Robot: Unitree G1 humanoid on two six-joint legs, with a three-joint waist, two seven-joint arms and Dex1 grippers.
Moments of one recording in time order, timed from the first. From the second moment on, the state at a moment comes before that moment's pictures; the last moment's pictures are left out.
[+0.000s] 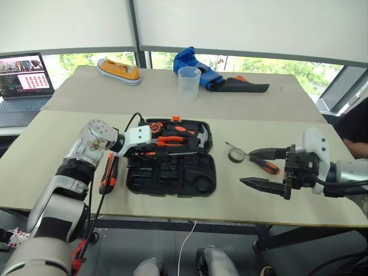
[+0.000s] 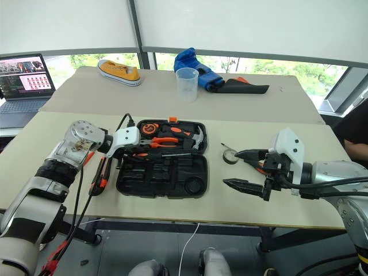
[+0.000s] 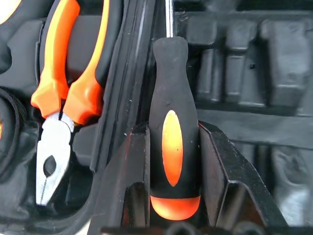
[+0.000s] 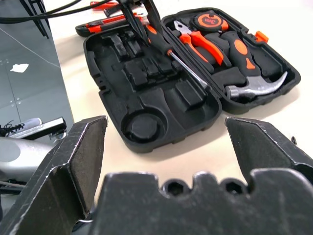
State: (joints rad) left arm -0.97 0.64 -0.34 0.73 0.08 -0.05 -1.34; right arm -0.18 -0.98 -0.28 -0.53 0.75 0.72 0.95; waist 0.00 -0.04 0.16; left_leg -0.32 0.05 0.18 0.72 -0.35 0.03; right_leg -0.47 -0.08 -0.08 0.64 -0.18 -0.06
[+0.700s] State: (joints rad) left arm -1.03 0.59 -0.33 0.87 0.13 -0.21 -1.37; right arm -0.14 -0.97 -0.28 -0.54 0.73 0.70 0.92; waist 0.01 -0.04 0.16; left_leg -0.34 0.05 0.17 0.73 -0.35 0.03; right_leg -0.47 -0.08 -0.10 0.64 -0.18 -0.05
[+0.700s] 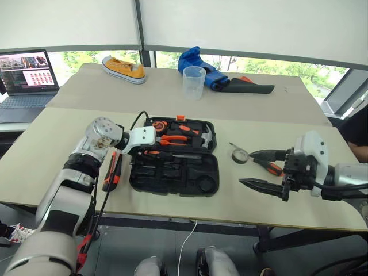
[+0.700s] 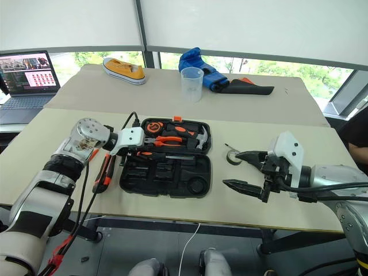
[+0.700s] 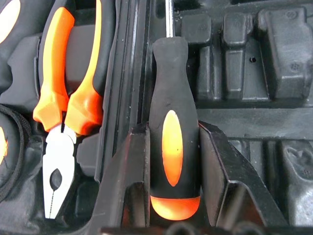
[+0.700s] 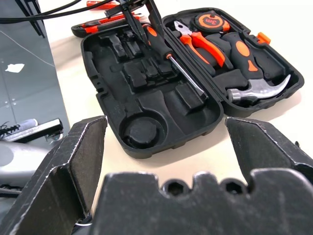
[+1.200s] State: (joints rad) left arm -1.06 0.58 -0.29 0.78 0.08 -0.08 -1.43; right arm -0.14 -0.97 -0.27 -0.54 0.72 0.68 0.92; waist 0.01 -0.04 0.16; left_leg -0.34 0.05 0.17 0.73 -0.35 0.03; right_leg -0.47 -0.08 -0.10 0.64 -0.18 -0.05
